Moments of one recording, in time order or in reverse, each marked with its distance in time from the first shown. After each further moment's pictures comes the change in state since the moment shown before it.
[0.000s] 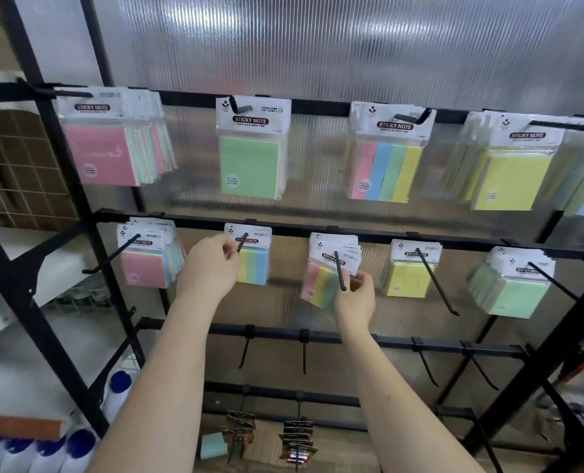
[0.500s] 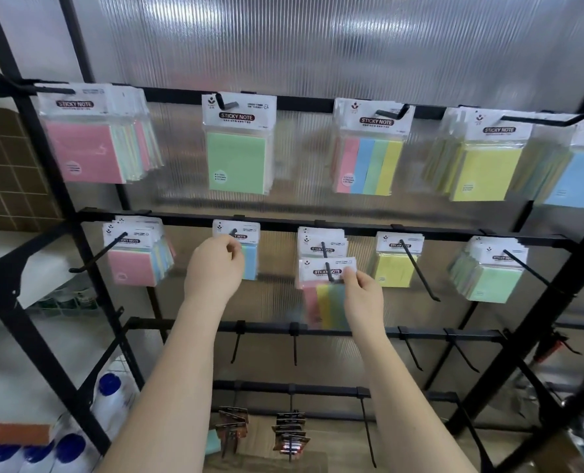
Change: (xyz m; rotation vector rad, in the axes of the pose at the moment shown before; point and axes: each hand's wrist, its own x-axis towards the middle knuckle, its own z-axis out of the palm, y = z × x) left_hand -0.014 0.011 0.014 -0.019 0.035 0.030; right_hand -0.022 -0.018 -0.045 -0.070 -0.132 -0.101
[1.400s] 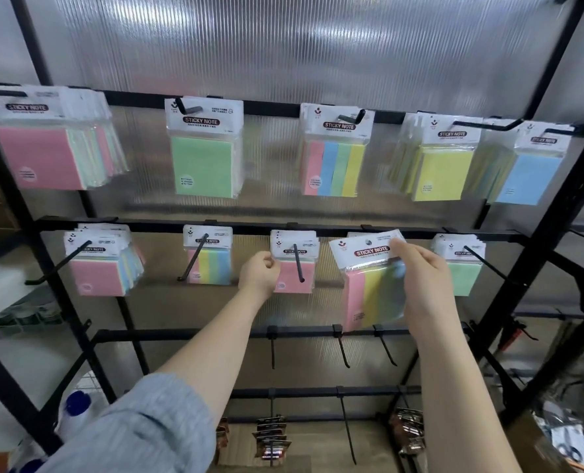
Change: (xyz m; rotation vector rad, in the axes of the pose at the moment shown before) left_hand 0.010 0.038 0.116 -0.361 -0.338 -0.097; right_hand -0.023 -0.070 -0.105 0.267 0.098 0.016
